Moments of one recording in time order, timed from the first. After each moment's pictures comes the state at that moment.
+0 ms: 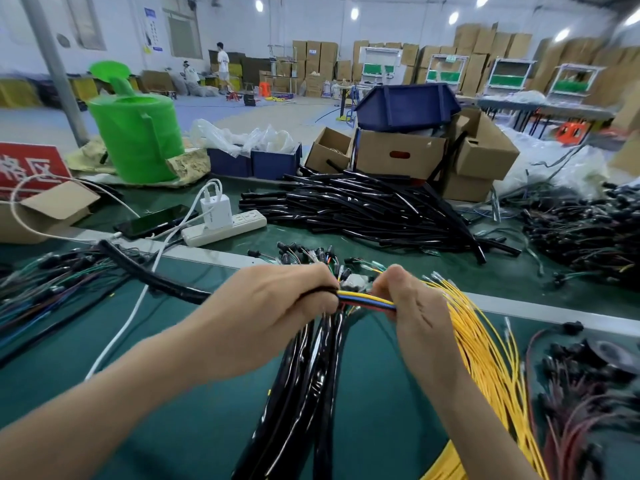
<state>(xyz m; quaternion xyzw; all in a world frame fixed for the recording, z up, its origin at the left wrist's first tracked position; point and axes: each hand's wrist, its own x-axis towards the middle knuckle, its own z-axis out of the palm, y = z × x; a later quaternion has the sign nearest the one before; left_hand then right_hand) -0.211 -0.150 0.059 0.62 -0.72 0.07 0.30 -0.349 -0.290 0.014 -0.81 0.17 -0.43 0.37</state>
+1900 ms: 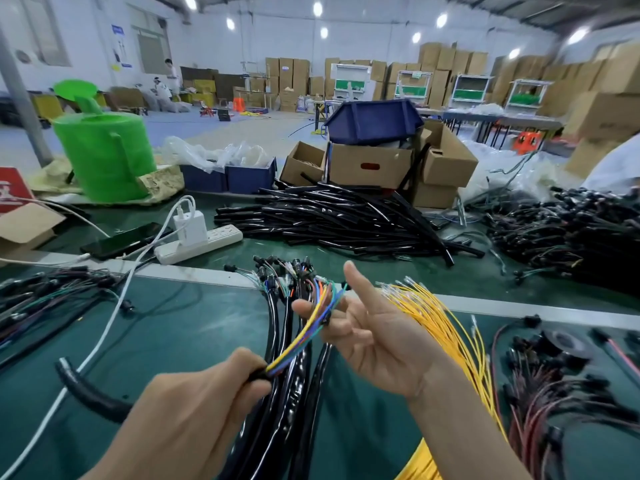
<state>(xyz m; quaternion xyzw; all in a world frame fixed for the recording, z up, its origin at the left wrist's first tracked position) -0.245 -0.091 0.034 0.72 -0.62 0.13 0.28 -0.353 -0.278 0.042 -0.33 0.13 -0.07 0.93</state>
